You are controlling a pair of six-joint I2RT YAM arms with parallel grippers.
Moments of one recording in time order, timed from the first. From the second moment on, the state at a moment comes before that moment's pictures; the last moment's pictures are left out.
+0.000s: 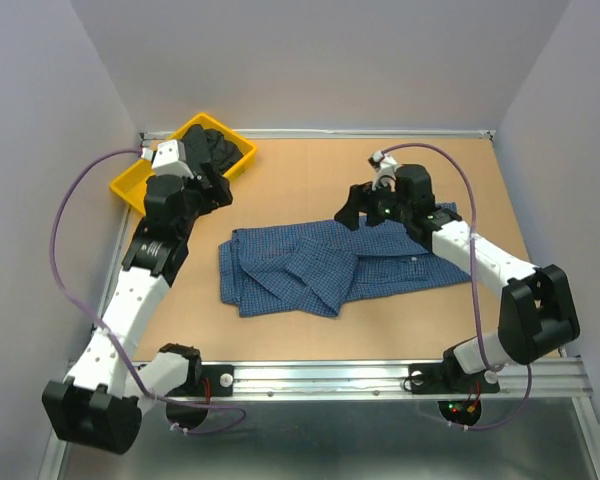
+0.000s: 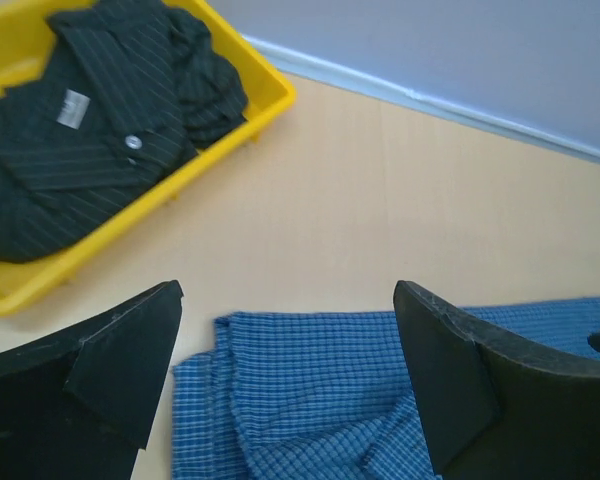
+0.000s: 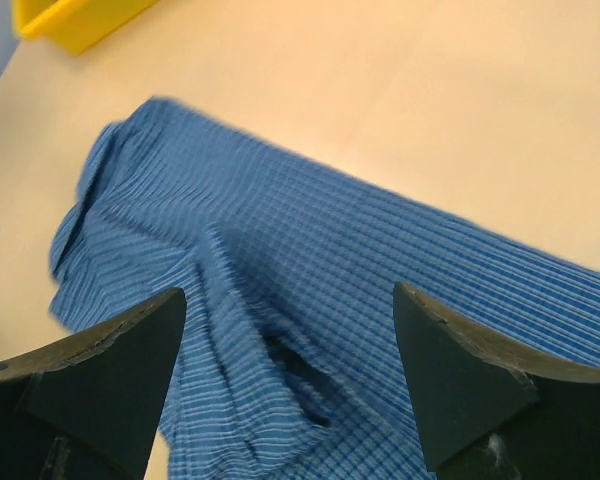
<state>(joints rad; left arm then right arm) -0.23 1.05 0.99 -0.23 -0.13 -0.41 0.35 1.43 0.97 0.00 -0.39 0.25</state>
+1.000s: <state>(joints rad) -0.23 0.90 0.75 -0.22 -0.28 -0.28 0.67 1.81 1.27 -0.16 -0.49 0.00</state>
